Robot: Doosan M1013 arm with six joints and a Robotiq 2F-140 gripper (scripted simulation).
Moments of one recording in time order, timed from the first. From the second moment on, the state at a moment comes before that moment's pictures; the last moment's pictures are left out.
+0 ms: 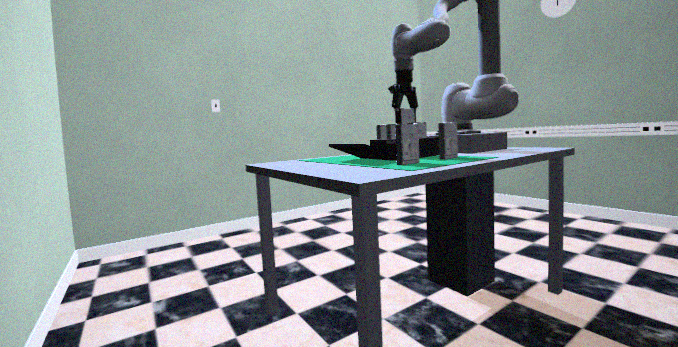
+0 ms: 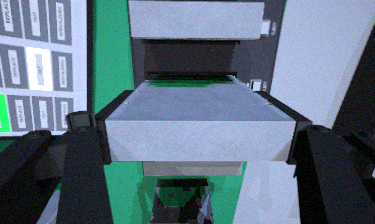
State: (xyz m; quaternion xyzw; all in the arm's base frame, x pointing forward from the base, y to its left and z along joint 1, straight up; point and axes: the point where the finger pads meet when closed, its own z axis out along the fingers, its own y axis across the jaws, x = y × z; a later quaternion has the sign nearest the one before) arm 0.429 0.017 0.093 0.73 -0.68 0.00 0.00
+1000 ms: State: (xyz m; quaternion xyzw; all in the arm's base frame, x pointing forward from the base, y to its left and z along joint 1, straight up) arm 0.429 0.017 0.090 0.73 -0.68 0.00 0.00
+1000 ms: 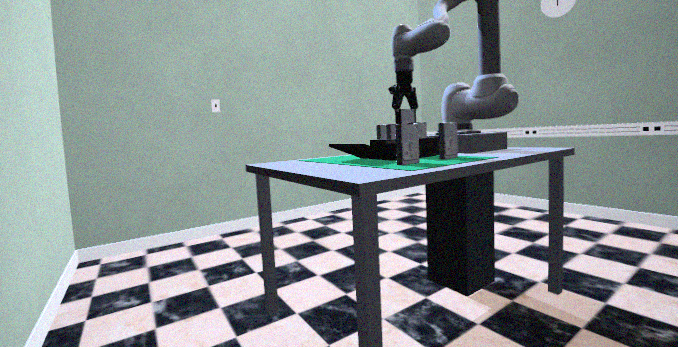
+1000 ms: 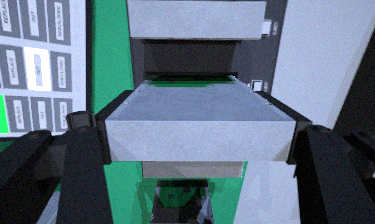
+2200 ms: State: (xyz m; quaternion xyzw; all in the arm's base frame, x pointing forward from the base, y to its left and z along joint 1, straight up) arm 0.429 0.017 0.082 0.73 -0.68 0.00 0.00
